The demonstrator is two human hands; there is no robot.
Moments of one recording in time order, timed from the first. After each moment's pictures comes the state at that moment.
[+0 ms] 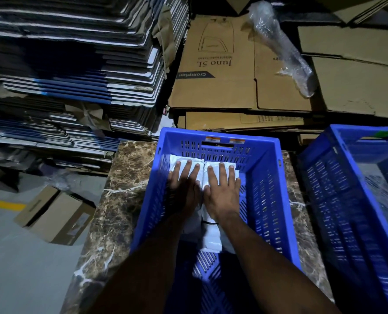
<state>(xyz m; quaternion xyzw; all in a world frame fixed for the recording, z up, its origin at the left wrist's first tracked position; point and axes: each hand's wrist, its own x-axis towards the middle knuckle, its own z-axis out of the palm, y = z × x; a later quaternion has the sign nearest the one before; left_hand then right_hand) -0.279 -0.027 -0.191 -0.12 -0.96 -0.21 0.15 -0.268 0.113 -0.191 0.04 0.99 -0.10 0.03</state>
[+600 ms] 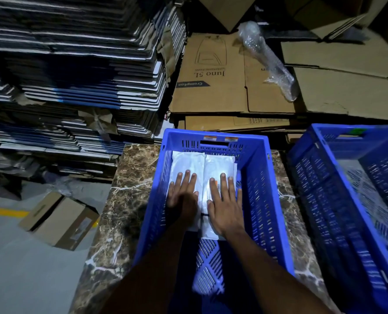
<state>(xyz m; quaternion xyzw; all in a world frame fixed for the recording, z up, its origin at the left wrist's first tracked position) -0.232 -0.030 -0.184 -0.06 -0.99 -0.16 0.00 -0.188 0.119 -0.174 0.00 1.00 -0.10 -0.01</state>
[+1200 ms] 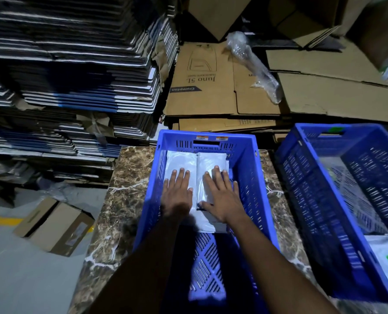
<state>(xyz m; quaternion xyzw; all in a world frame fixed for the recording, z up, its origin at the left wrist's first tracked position) -0.226 -0.034 -0.154 -0.09 -0.99 -0.13 -0.04 -0.188 0.135 -0.119 -0.05 0.99 -0.13 0.10</state>
